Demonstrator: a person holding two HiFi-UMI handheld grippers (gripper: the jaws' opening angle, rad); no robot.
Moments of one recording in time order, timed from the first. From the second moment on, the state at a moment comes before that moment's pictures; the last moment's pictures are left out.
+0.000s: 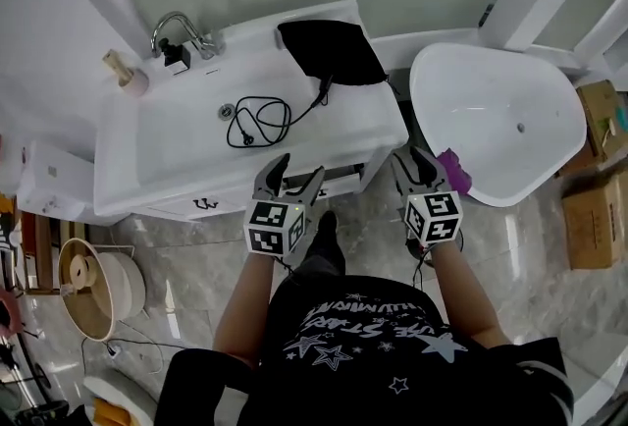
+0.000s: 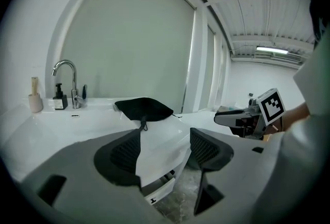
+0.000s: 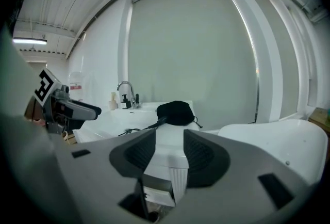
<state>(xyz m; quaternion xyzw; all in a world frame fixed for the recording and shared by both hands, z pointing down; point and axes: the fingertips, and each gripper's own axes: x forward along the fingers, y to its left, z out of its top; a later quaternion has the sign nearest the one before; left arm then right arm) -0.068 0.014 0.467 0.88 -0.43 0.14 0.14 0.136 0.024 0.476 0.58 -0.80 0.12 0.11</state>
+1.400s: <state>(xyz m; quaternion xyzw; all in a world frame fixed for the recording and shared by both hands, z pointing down) -0.019 -0.194 0.515 0.92 -0.30 0.20 0.19 0.154 -0.194 0.527 0.58 -0.75 0.13 0.29</state>
